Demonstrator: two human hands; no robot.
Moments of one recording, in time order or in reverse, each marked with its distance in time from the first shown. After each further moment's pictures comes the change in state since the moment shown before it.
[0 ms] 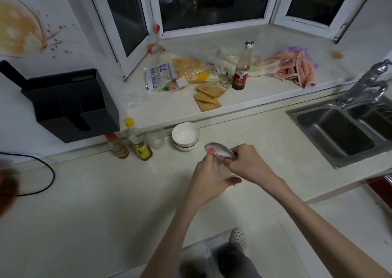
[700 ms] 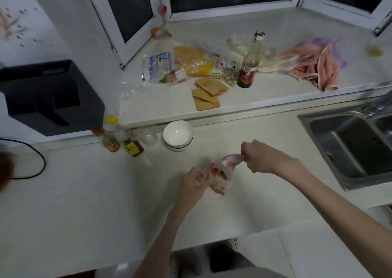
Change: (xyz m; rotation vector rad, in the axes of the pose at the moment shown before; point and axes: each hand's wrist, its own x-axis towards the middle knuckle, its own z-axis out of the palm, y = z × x) left_hand 0.049 -0.083 0.076 -0.106 0.211 -0.451; right_hand 0.111 0.075 -0.072 -0.550 -0.423 -0.114
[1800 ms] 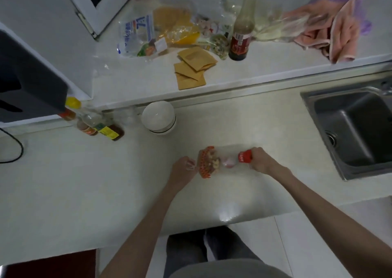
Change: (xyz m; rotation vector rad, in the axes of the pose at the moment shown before) left_hand 0.043 -0.012 0.061 0.303 -0.077 -0.164; right_hand 0.083 0.142 0.103 0.327 -0.070 0.050
